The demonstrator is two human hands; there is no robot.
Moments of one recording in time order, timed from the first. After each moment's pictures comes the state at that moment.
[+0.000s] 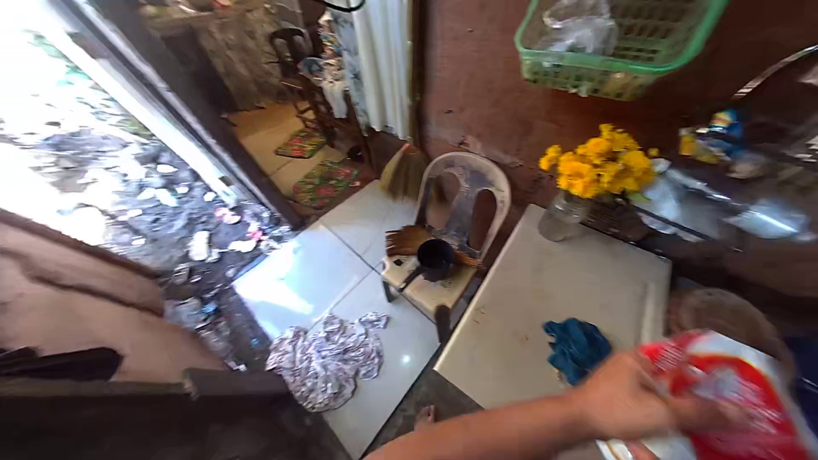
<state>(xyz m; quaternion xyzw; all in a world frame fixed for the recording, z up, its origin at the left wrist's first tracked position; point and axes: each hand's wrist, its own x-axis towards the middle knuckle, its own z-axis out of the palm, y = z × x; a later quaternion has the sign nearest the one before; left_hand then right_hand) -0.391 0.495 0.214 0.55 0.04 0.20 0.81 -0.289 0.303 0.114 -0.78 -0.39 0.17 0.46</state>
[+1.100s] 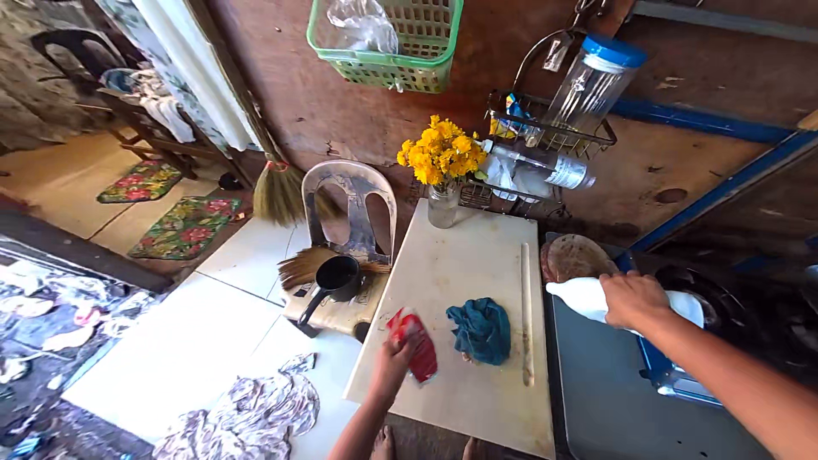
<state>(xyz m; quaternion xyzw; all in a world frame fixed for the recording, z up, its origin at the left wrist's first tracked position) -0.422 0.525 0.044 0.61 0.46 0.16 0.62 -0.074 0.334 0.205 -0.88 -0.30 0.16 -0.32</state>
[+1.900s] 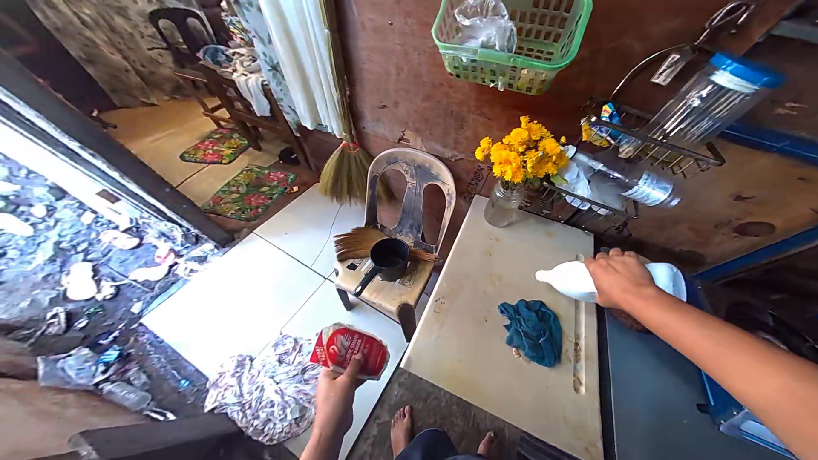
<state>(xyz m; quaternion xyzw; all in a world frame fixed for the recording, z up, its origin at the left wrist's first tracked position) -0.613 0.565 0.018 0.33 0.60 0.38 0.62 -0.166 0.466 0.206 -0.82 -0.43 0.09 -0.36</state>
